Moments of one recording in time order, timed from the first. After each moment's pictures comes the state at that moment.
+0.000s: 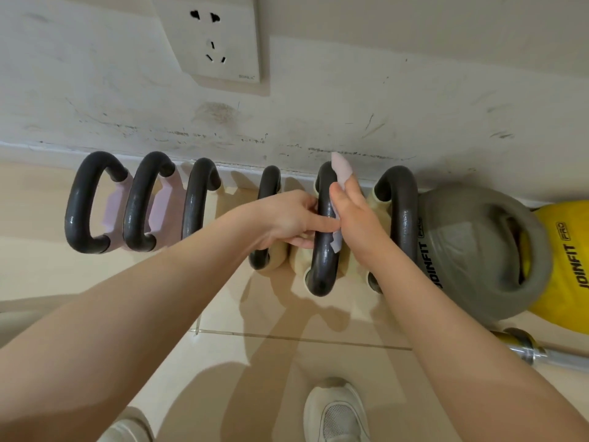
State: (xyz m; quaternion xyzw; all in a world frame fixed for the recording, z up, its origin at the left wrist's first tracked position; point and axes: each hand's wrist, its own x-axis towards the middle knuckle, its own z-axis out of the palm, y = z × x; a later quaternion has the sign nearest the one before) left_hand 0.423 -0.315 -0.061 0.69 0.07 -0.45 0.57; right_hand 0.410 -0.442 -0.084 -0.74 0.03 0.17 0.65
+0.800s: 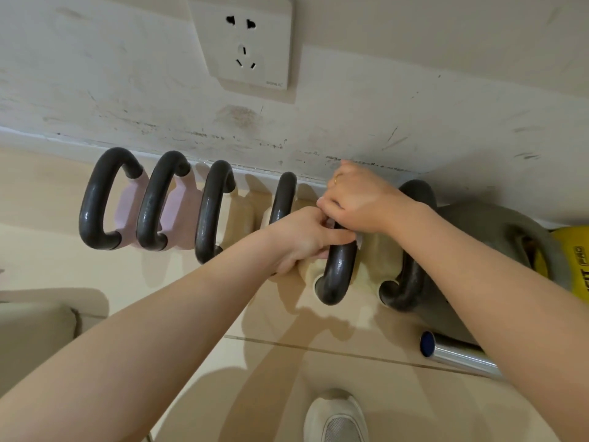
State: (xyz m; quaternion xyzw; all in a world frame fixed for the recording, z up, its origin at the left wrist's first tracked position) left_hand 0.408 -0.318 -0.060 0.66 0.12 -0.40 0.63; right_hand 0.480 -0.440 -0.075 -0.90 -0.36 0.23 -0.01
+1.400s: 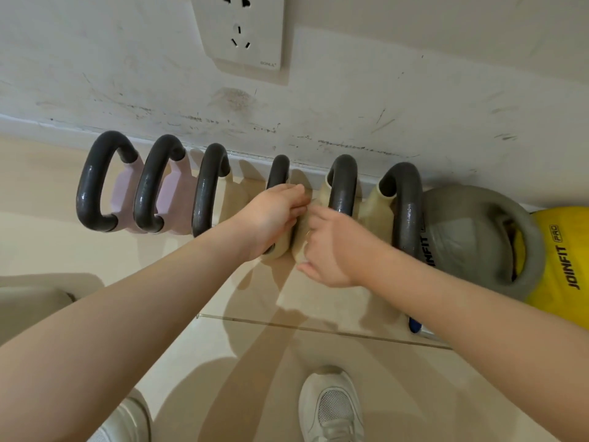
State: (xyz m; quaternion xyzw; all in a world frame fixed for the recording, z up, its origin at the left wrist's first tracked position) left_hand 0.391 -0.300 -0.059 0.59 0.25 -0.30 0.70; right_hand 0.382 -0.425 -0.059 -0.83 -0.48 0.17 -0.23
